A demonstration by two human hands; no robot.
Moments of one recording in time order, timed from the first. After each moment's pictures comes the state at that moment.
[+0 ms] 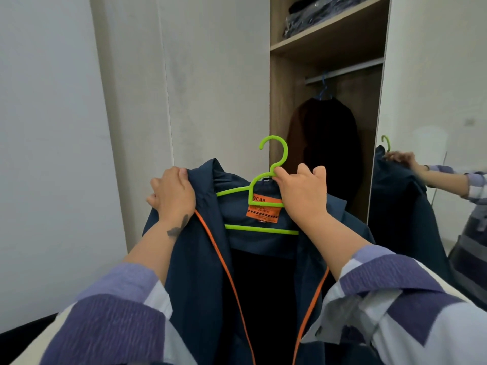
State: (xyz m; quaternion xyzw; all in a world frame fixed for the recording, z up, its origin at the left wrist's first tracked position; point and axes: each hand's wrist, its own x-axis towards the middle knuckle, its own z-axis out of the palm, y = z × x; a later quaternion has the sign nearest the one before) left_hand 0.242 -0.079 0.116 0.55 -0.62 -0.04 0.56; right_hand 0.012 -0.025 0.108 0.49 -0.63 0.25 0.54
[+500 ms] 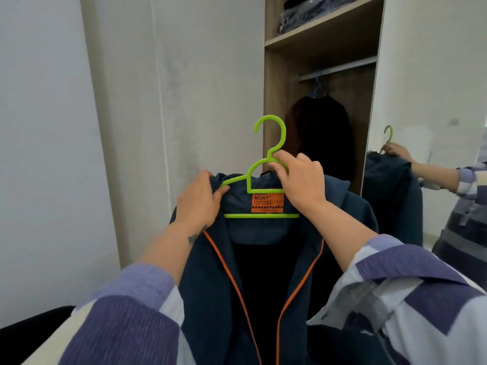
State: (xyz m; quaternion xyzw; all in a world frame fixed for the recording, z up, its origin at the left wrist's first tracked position) left_hand 0.209 -0.076 0.100 0.48 -0.75 -0.01 0.45; right_hand 0.014 -0.013 0.126 0.58 -0.57 0.44 0.38
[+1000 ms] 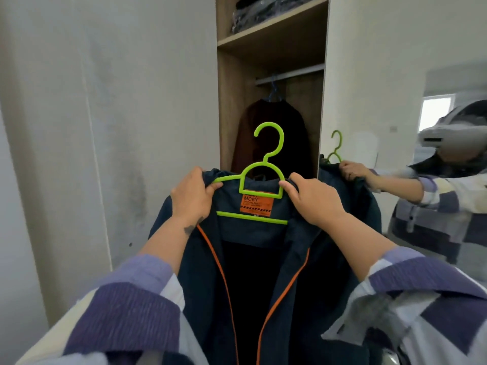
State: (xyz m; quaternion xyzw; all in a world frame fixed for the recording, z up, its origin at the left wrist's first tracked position) left_hand 0.098 -0.114 0.112 0.44 -0.77 -0.02 0.47; right_hand -0.106 0.027 0.112 0.55 -0.73 0.25 0.31
